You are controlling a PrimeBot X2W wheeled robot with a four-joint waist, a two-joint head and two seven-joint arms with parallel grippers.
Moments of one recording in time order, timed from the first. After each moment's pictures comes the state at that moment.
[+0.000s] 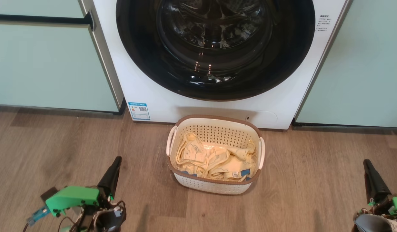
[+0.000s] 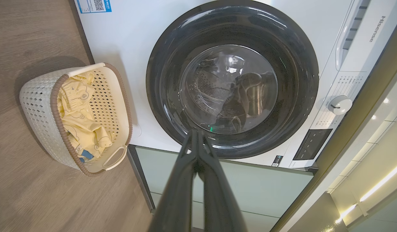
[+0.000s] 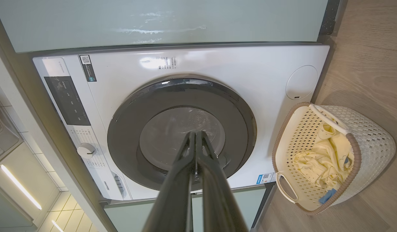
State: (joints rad) left arm -0.05 0.04 0.08 0.27 -1.62 -0.12 0.11; right arm -0.05 -0.04 -0.13 0.28 1.62 0.13 0.11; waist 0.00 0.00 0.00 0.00
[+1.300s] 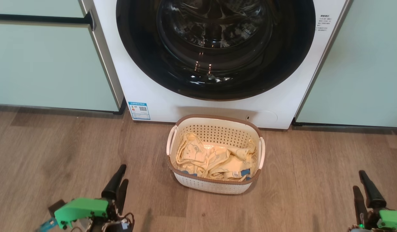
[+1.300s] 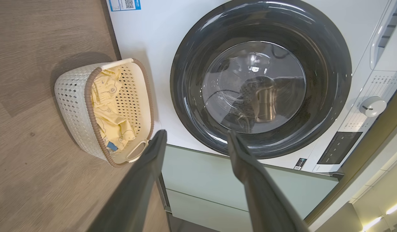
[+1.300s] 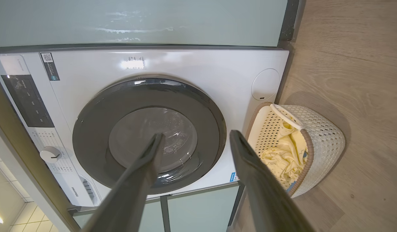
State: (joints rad) left arm -0.02 0.03 0.03 0.32 -1.60 -0.12 0.06; right arm -0.01 -0.03 -0.10 0.34 1.55 0.13 0.06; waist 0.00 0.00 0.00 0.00
